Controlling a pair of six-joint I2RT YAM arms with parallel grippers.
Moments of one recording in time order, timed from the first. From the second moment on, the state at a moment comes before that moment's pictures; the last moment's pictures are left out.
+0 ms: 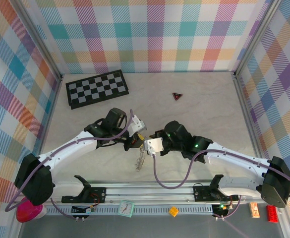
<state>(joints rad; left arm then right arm) -0.65 1.27 0.87 -0.45 0.63 0.24 0.97 1.14 0.76 -0.21 -0.08 -0.98</state>
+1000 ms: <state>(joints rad) -0.65 1.27 0.87 -0.45 0.63 0.24 0.98 1.16 0.76 -0.20 -0.07 -0.97</state>
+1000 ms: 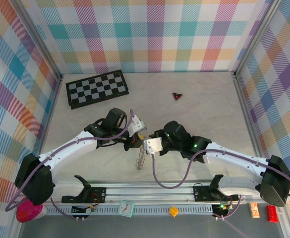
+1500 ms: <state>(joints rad) -0.65 1.27 0.87 -0.45 0.63 0.24 0.98 1.16 0.76 -0.22 -0.09 -0.97</state>
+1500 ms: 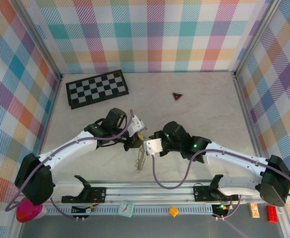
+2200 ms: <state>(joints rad) -0.66 1.23 0.85 -0.39 0.62 0.23 0.98 1.16 0.77 -0.24 -0.11 -0.94</state>
